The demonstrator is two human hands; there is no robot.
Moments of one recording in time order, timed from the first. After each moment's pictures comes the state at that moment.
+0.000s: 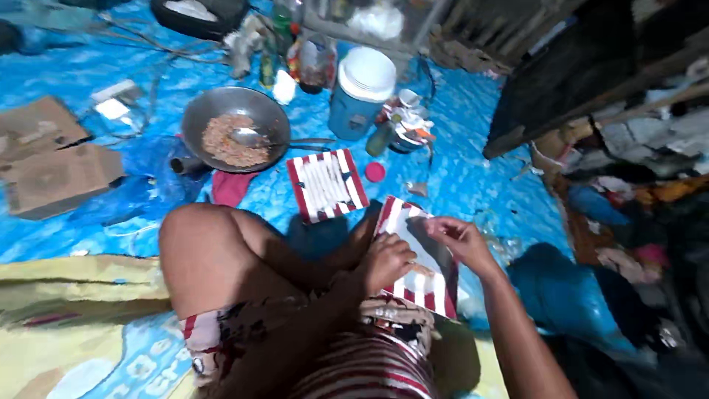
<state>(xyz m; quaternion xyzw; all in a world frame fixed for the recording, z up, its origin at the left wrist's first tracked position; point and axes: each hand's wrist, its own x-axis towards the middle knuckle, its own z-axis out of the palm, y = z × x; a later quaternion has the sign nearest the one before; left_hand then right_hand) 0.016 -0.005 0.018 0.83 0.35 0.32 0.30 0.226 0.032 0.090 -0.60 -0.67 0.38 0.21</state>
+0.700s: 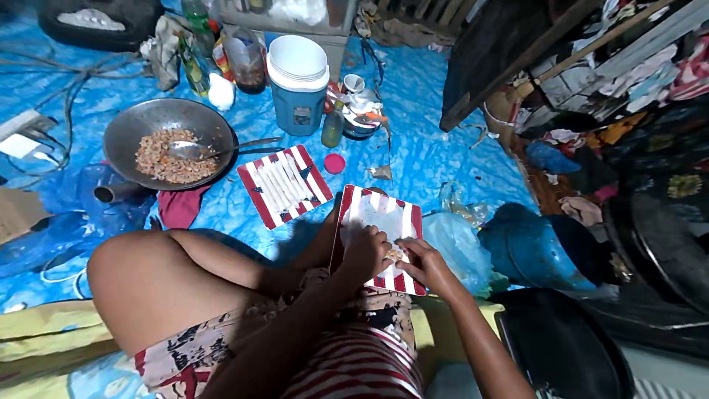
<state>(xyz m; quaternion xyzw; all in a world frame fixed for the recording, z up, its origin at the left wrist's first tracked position) 0.063 -0.004 0.024 0.87 0.34 0.12 0.35 0.260 -0.059 0.051 -0.62 -0.71 0.31 0.13</state>
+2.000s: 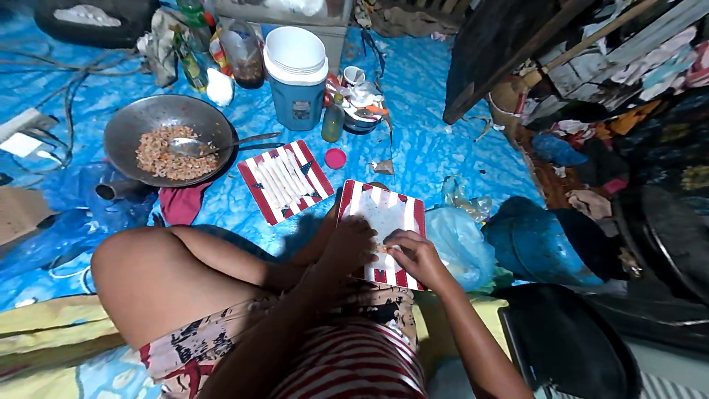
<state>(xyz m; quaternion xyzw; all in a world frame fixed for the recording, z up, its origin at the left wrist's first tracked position) 0.021 0.004 0.038 0.84 0.38 0.10 0.36 0.244 -0.051 0.038 -0.56 -0.75 0.29 0.22</state>
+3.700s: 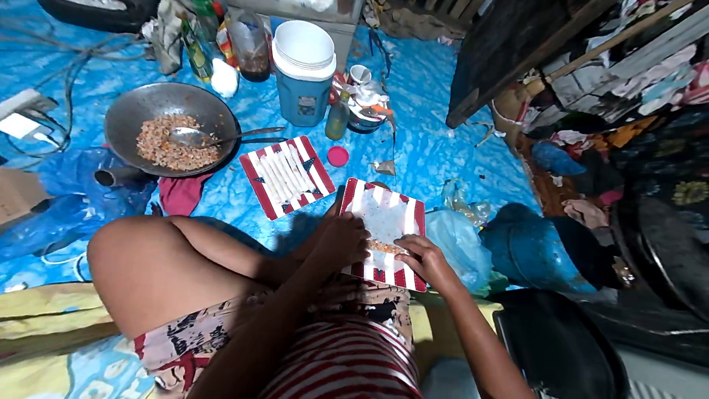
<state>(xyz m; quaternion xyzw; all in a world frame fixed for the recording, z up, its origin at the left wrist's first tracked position) 0.007 0.011 0.028 0.86 0.36 0.09 0.34 0.271 -0.059 0.028 -0.55 -0.78 0.23 0.18</state>
